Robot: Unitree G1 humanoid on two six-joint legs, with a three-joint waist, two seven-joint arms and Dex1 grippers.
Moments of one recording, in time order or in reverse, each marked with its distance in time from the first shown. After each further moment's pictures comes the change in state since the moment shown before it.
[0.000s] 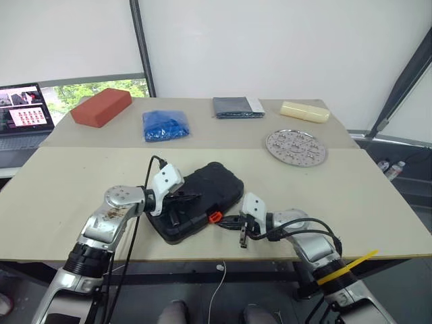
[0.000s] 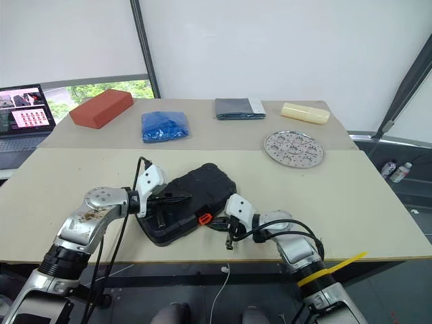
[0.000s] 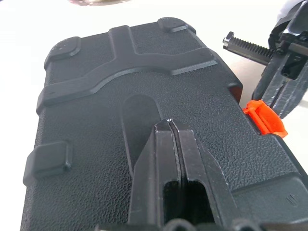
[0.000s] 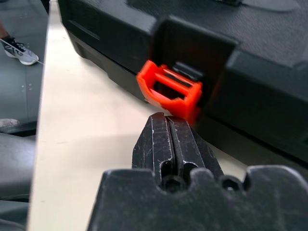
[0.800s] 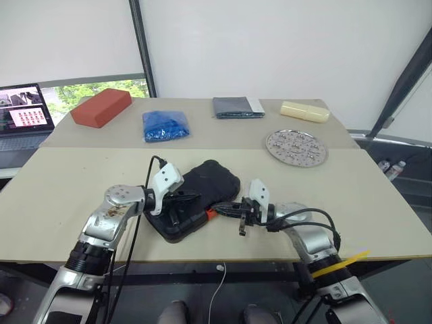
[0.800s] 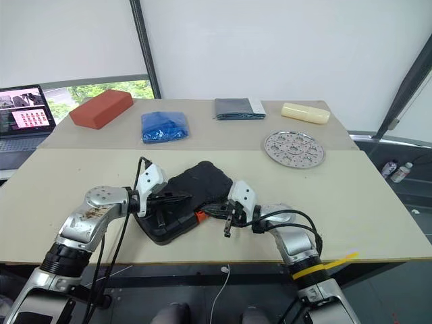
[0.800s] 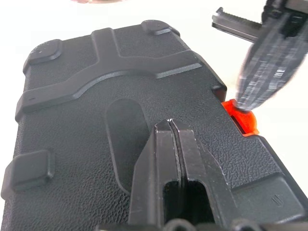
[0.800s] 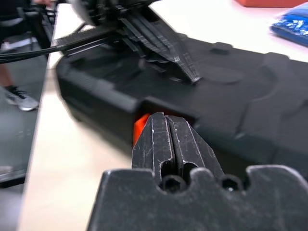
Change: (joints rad) left arm -0.014 -0.009 0.005 0.035 0.000 -0.006 -0.021; right arm 0.008 0.035 -0.102 -0.015 0.134 -0.017 0.079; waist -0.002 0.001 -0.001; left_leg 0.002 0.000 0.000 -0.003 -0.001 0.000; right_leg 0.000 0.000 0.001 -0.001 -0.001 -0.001
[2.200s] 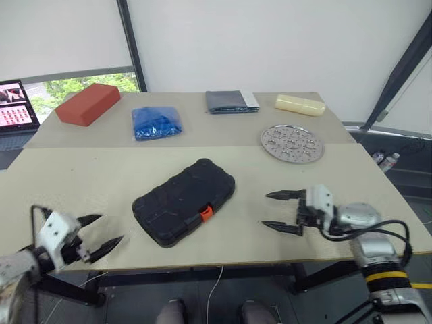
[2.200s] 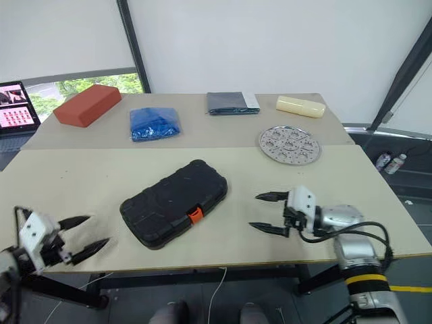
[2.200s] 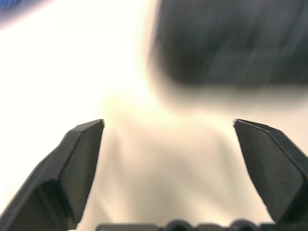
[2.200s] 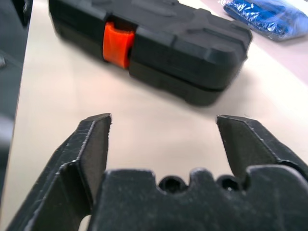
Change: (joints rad) left arm 0.807 0.175 0.646 -0.106 -0.105 -0.334 0.024; right arm 0.052 -0.302 -0.244 0.207 0.045 -0.371 0.266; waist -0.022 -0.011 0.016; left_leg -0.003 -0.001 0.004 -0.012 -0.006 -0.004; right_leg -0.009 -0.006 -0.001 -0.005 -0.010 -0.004
